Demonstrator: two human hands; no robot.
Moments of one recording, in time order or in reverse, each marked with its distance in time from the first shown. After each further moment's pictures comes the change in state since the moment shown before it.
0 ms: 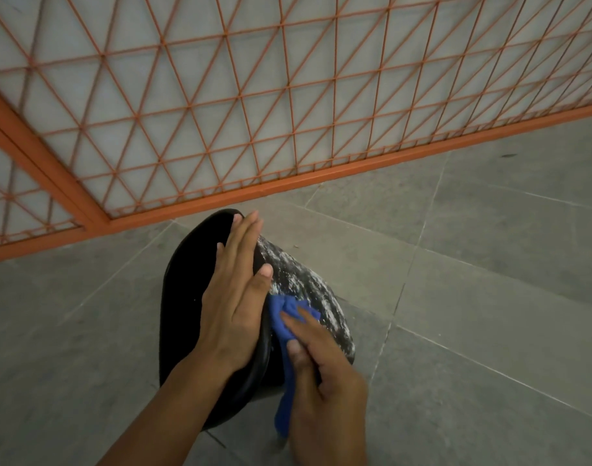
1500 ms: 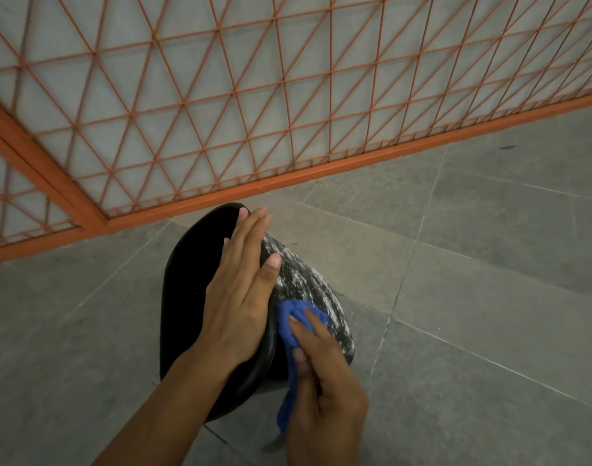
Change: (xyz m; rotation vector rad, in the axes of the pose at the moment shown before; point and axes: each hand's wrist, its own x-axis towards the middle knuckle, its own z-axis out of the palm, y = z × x) left_hand 0.004 0.016 0.001 0.049 -0.058 -0.028; right_hand -0.010 0.014 0.003 -0.051 0.144 -0.177
